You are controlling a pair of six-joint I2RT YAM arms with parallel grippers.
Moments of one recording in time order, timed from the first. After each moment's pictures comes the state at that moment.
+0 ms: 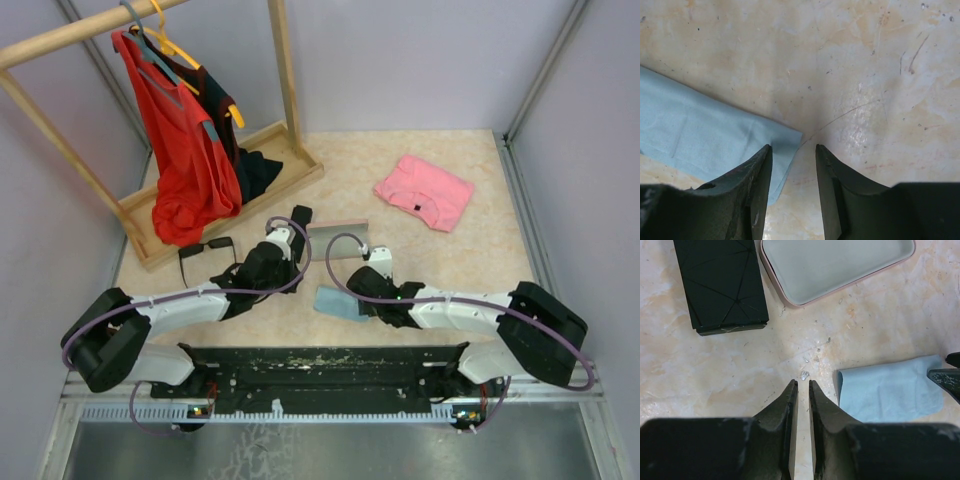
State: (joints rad) left arm -0.79 1.34 0.52 0.19 -0.15 -0.46; right arm 0.98 1.33 0.56 -0.25 0.46 0.71
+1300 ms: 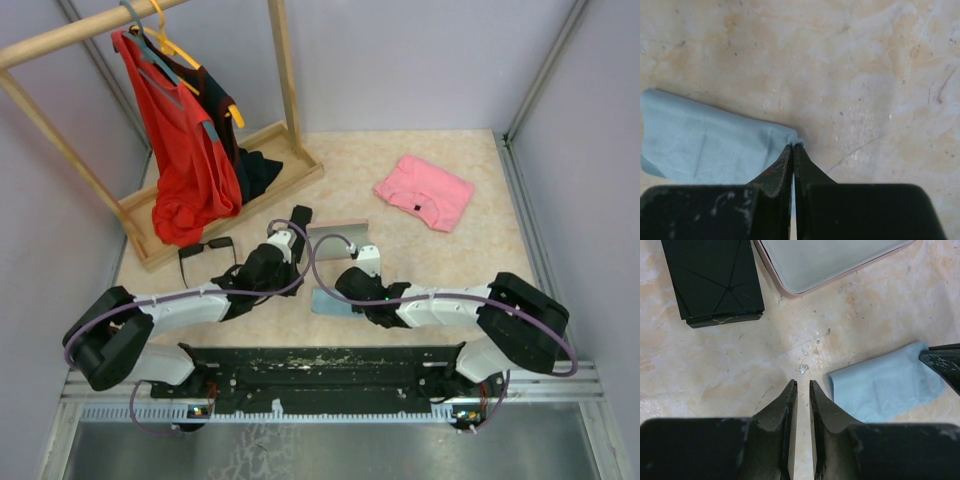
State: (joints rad) left arm -0.79 1.35 0.51 0.20 -0.13 -0.46; right arm 1.02 1.43 0.61 -0.20 0.52 0.71
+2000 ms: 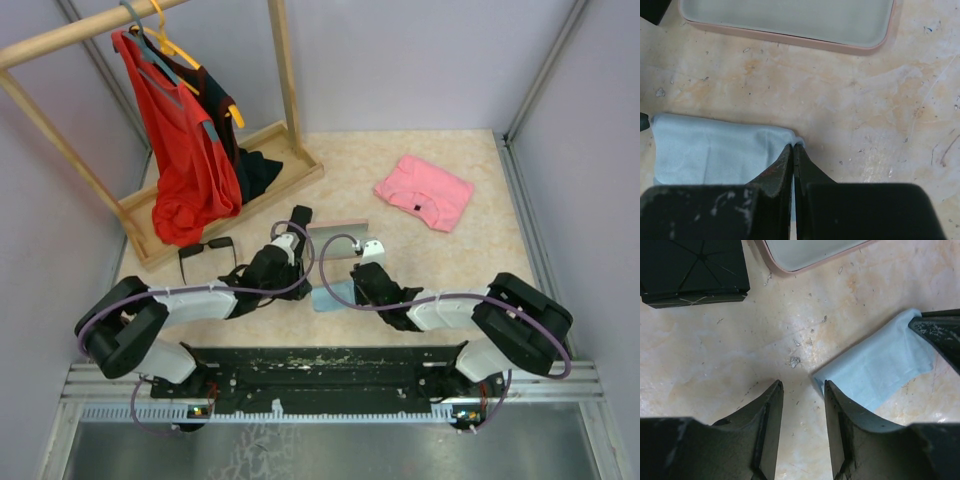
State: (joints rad) left arm -0.79 1.43 0.51 0.22 -0.06 -0.53; right arm 0.91 1.42 0.43 0.29 0.41 0.46
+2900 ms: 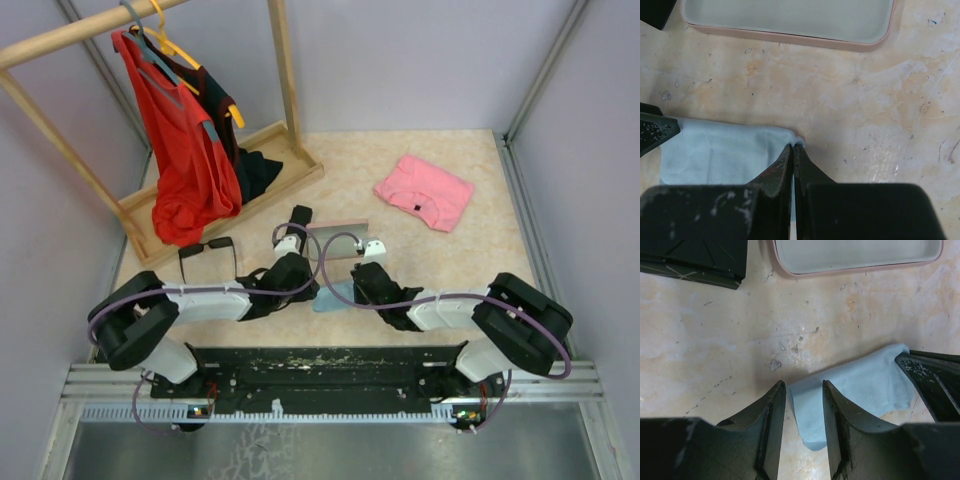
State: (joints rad) left arm -0.93 1.49 0.59 0.14 -0.31 -0.85; right arm 0.91 1.42 0.43 0.29 0.40 0.51
